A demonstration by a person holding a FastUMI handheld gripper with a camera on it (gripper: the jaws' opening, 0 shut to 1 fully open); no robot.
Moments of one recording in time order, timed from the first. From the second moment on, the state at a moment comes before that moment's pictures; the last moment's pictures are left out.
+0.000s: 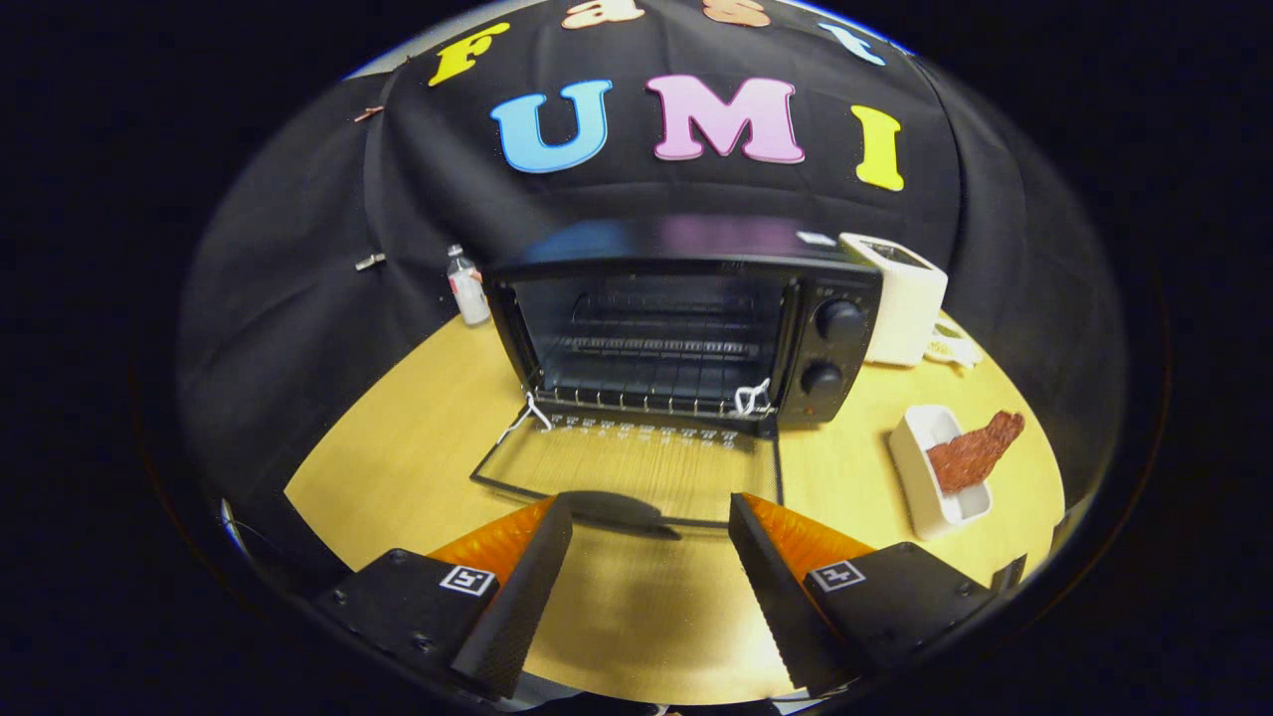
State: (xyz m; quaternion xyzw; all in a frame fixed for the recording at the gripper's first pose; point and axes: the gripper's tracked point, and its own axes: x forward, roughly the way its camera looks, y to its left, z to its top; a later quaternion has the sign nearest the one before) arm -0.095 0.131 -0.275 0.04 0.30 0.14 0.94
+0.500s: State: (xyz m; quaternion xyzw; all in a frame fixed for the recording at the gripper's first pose) arm -0.059 0.008 -0.176 0.07 0.21 0.15 0.96
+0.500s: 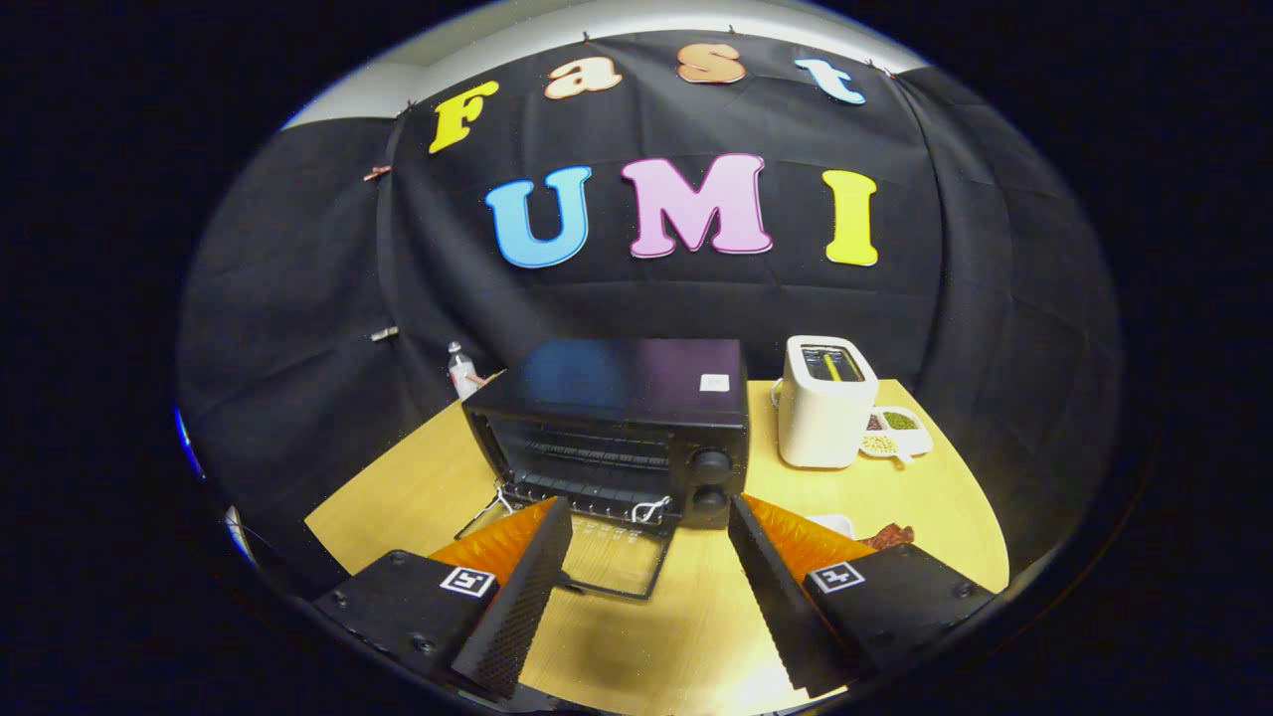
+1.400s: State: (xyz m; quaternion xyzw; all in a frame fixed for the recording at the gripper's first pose) arm -0.004 -0.169 -0.347 0.27 0.35 0.09 0.89
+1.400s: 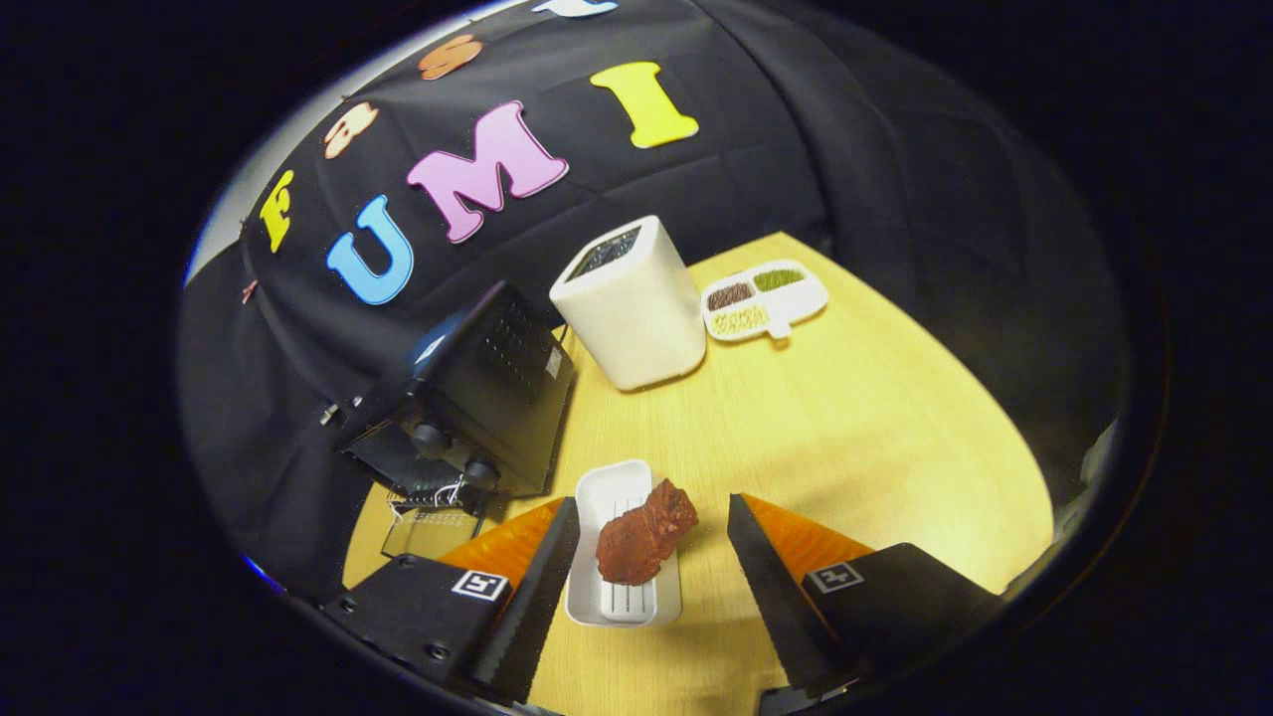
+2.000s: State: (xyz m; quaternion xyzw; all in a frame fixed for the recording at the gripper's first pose) arm 0.005 -0.159 -0.340 0.37 0.37 0.07 0.85
